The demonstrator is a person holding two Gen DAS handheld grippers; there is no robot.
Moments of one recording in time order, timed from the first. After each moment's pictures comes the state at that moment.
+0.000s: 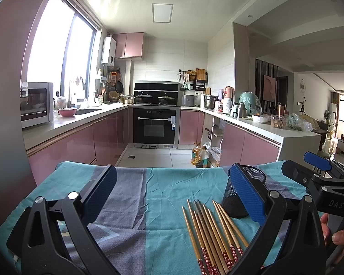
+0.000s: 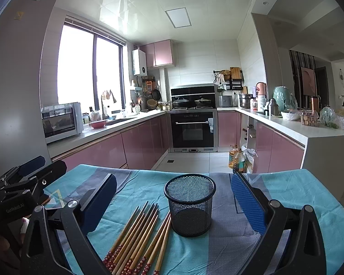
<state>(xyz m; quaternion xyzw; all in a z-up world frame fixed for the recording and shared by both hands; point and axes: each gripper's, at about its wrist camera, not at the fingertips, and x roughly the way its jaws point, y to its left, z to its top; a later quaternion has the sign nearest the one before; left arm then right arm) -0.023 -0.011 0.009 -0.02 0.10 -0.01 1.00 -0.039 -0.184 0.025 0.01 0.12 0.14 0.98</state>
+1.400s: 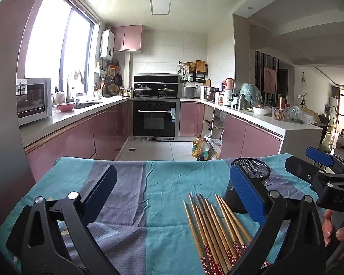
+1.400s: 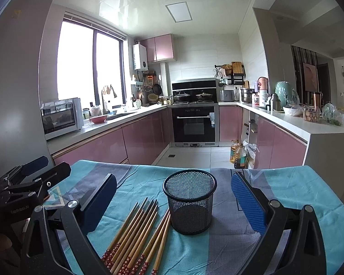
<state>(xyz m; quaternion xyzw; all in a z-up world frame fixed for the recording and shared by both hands) -0.011 -0.013 0.006 -0.01 0.13 -0.01 0.99 -0.034 -0.188 0.025 0.01 0.15 0.15 0.98</state>
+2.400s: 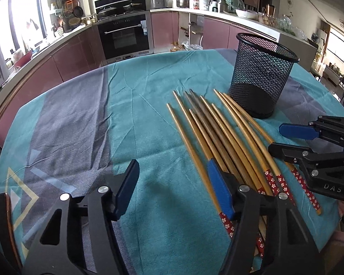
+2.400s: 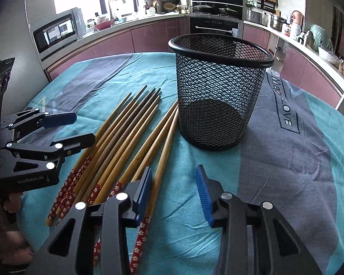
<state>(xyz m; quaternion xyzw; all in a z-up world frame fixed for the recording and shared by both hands) 0.100 -0.033 -0.117 0.07 0.41 -0.09 0.90 0.024 -0.152 -0.076 -0.08 0.43 0.19 0.88</state>
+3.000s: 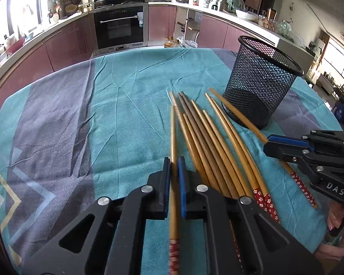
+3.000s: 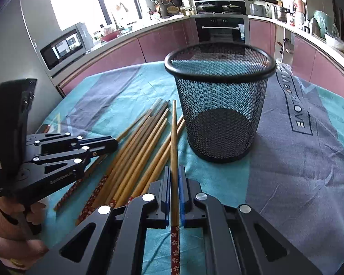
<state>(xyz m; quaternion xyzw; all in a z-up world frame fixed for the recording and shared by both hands) 0.128 -0.042 -0.124 0.01 0.44 -0.11 0.89 0.038 -0.166 -0.063 -0.01 0.43 0.24 0.87</state>
